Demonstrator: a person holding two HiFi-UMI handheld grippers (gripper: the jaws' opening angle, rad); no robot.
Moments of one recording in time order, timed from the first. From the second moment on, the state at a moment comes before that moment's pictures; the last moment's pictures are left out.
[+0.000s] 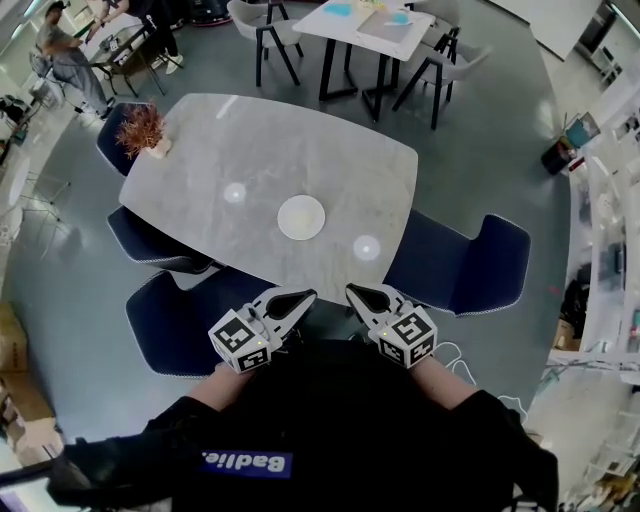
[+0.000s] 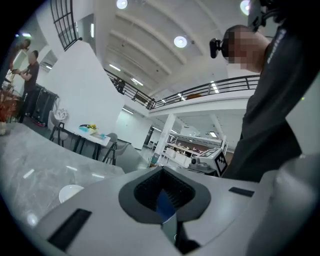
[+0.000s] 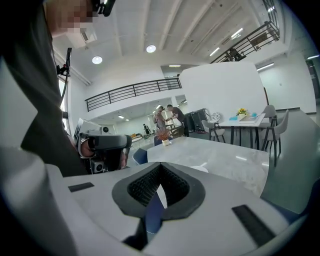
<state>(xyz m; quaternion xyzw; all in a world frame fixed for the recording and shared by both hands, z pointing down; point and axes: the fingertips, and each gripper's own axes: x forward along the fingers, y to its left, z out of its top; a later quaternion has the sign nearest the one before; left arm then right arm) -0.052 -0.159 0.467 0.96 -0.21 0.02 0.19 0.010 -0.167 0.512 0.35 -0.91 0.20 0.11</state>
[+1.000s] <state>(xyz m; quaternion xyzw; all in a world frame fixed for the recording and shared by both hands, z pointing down) -0.049 -0.144 0.472 0.97 -0.18 0.05 0.18 -0.001 -0.165 0.511 0.33 -0.91 0.20 0.12</state>
